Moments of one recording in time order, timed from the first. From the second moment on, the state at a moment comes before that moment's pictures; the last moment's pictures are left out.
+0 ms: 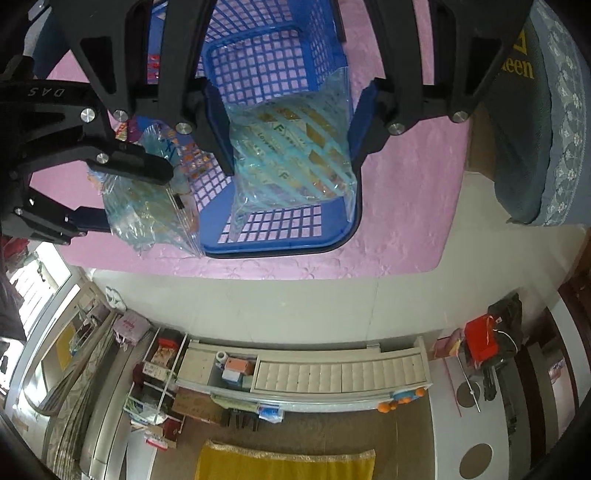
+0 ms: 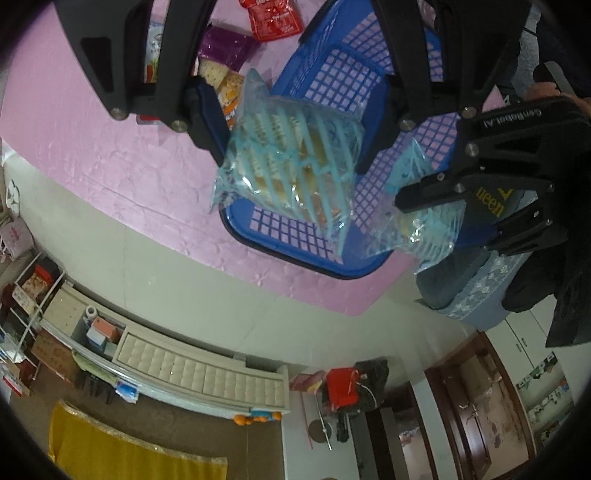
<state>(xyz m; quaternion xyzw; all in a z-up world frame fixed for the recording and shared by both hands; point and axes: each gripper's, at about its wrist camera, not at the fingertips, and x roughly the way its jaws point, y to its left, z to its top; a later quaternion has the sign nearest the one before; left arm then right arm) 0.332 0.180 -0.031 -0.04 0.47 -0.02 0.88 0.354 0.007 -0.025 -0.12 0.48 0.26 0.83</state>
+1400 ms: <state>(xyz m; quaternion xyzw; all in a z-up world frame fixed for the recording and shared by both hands) 0.250 0.101 0.046 -0.03 0.42 -0.07 0.90 0.295 -0.117 0.040 -0.06 0.48 0.19 0.86</state>
